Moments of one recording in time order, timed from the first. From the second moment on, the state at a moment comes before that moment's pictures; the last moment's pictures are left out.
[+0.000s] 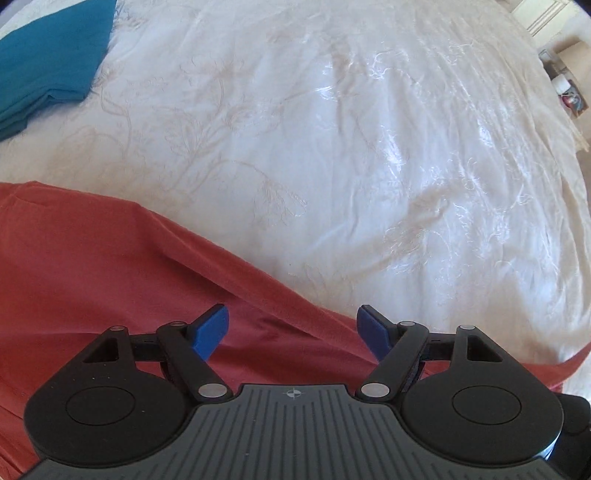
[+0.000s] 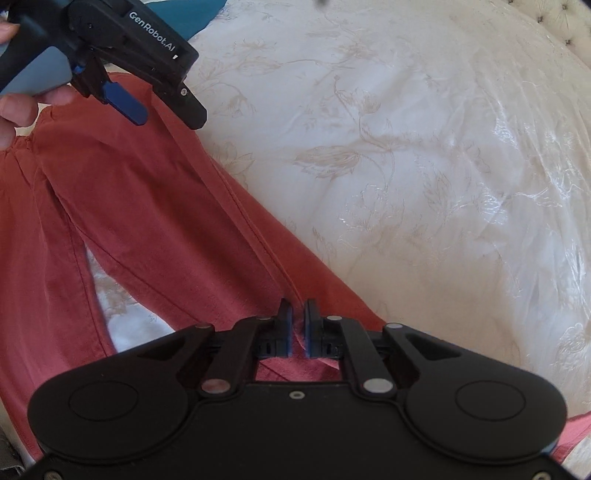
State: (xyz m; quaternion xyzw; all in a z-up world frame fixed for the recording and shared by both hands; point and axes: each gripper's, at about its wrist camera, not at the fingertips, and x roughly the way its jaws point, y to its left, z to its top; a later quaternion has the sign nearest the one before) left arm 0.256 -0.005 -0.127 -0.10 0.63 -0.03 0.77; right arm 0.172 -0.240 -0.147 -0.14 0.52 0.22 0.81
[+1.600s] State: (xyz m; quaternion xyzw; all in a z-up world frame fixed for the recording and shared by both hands) left arm 0.004 0.019 -0.133 0.06 0.64 -0.06 0.77; right arm -0.043 -0.193 -0.120 -0.03 0.57 0.19 0.80
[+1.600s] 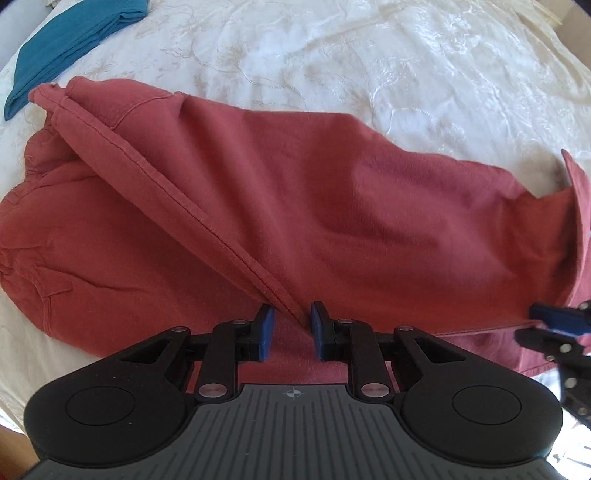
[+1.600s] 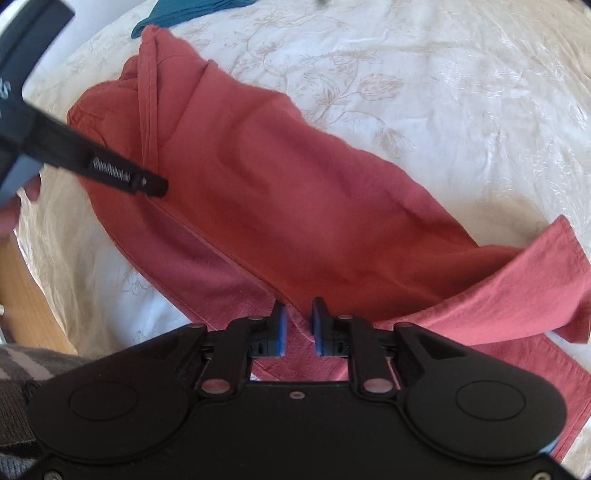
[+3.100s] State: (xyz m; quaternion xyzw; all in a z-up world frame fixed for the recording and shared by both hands) left arm -0.048 -0.008 -0.128 0.12 0.59 -0.10 0.79; right arm -0.082 -0.368 -0.115 0.27 0.43 -0.21 0.83
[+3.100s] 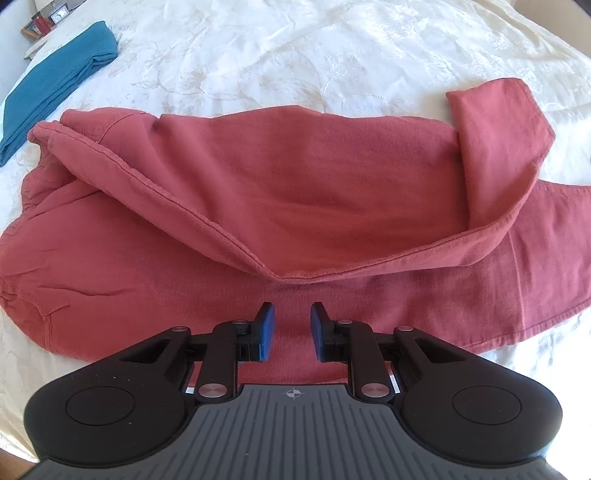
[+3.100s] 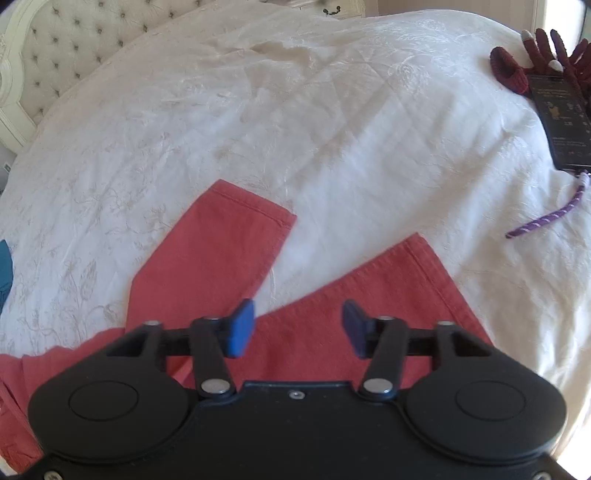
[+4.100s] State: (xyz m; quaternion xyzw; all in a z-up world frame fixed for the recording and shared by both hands) left arm 0.019 0.043 -0.137 -0.06 0.61 -0.01 0.79; right arm -0.050 -0.397 -0.111 0.36 0.43 -0.14 0.82
